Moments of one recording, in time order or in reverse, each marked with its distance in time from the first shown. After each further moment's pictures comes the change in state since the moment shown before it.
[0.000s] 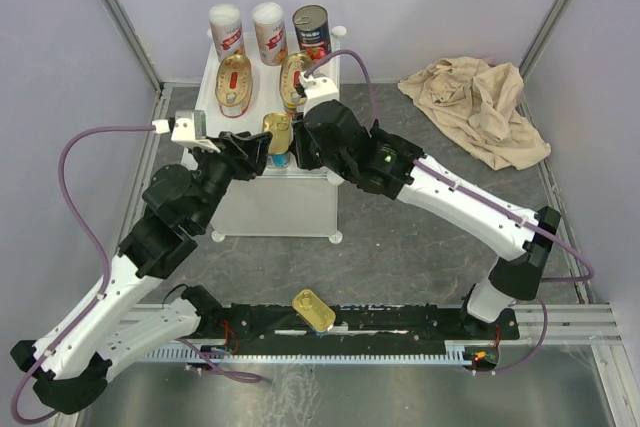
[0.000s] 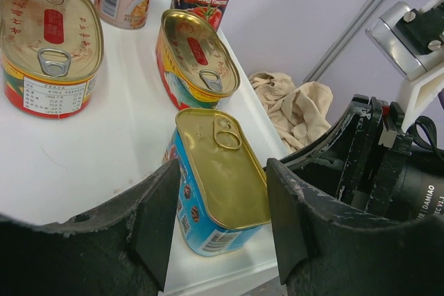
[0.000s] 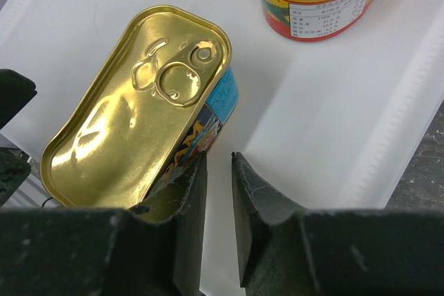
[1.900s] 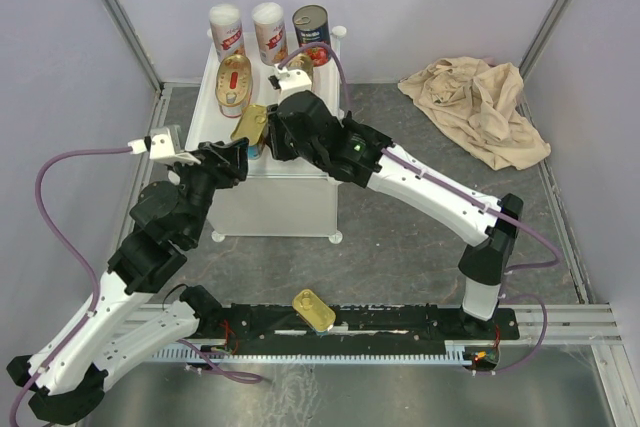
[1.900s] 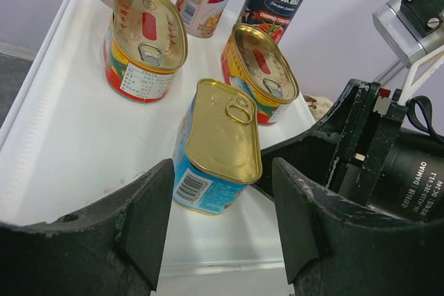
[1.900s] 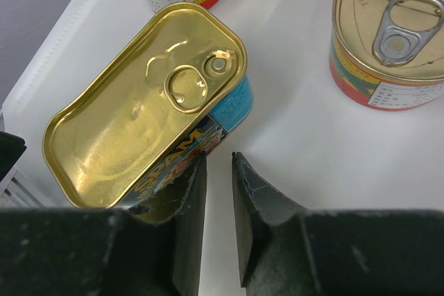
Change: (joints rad) left arm 0.000 -0.108 -0.060 -0.055 -0.194 0.002; right arm 0.005 0.182 0.190 0.021 -0.039 0.011
